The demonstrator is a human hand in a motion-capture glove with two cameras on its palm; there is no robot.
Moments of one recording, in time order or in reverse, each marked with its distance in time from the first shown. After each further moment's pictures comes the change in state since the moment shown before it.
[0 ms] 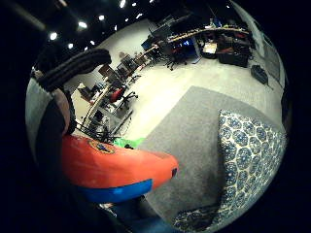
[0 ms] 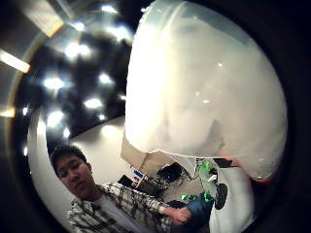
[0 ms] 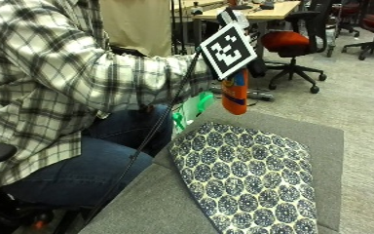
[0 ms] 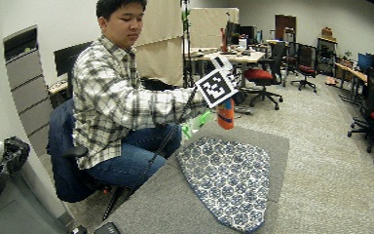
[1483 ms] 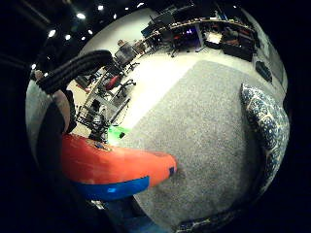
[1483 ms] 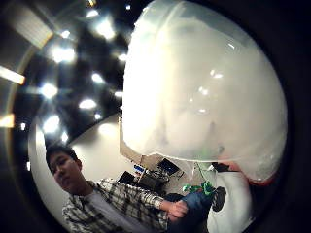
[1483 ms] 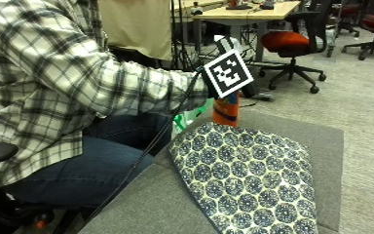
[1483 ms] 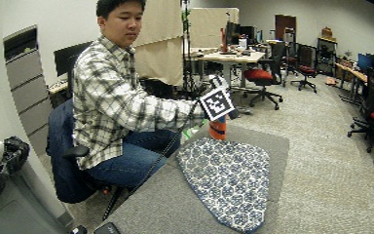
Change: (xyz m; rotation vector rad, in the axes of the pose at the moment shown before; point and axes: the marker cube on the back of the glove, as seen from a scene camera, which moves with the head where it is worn) arm 0.041 0.048 0.056 -0.152 0.049 0.044
